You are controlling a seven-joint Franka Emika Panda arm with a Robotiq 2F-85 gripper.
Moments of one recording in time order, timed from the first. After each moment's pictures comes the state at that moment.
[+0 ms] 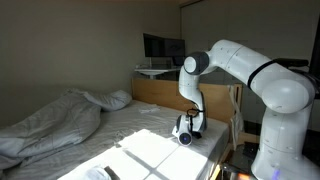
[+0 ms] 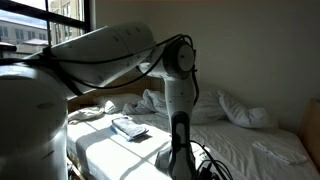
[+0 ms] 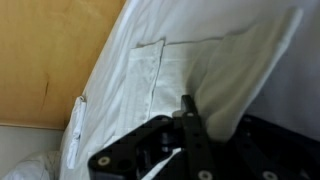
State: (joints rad) arm -0.29 1.04 -0.06 -1.98 -2.28 2.10 1.12
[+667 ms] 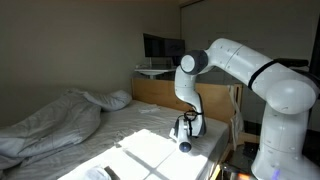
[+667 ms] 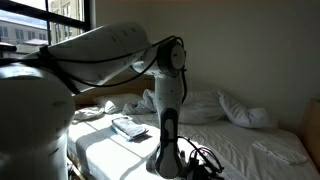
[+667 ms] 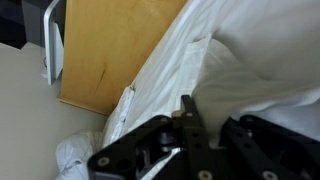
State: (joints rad) arm -0.18 1.02 -0.04 -2.07 -2.28 1.81 1.12
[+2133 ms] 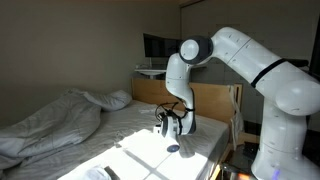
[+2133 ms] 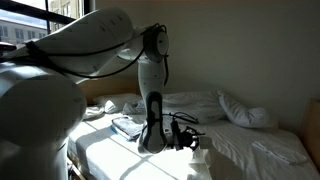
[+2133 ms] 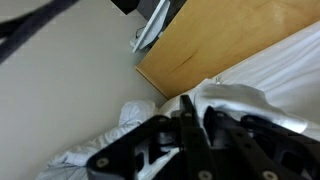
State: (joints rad) arm 0.00 0.87 0.01 -2.13 -2.28 1.51 0.73
